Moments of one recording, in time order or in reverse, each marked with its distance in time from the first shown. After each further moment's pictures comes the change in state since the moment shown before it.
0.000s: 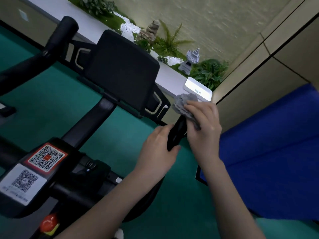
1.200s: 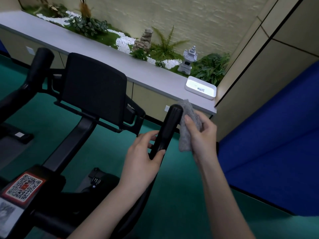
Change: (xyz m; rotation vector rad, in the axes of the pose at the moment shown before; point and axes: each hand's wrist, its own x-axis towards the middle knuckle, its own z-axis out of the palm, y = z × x) left_hand 0.007 -0.001 0.010 -0.007 0.109 -0.001; right_hand -0.010 0.039 0.000 0.916 0.007 0.951
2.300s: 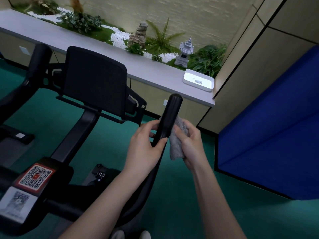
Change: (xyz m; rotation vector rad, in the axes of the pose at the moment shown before) left_hand 0.001 -0.003 -0.004 -0.020 -0.018 0.018; right_hand -0.037 0.031 0.011 0.107 -0.137 0.140
